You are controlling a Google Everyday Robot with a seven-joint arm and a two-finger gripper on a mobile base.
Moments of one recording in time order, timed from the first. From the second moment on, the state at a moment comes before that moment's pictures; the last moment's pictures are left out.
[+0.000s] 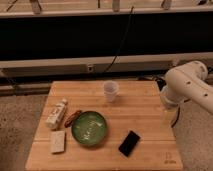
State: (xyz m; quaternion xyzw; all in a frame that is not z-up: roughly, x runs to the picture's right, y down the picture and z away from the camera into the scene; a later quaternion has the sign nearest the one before) arm 0.284 0.106 0.684 -0.28 0.02 0.02 0.96
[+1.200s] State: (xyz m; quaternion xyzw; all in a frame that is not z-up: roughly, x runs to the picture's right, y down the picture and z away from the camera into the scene) arm 0.208 0.164 0.711 -0.28 -0.01 -0.04 0.96
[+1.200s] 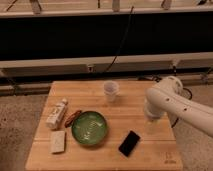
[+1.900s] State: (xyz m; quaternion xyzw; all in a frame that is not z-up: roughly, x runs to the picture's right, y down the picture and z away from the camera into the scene) arm 0.185 0.207 0.736 -0.29 -0.04 -0.10 0.95
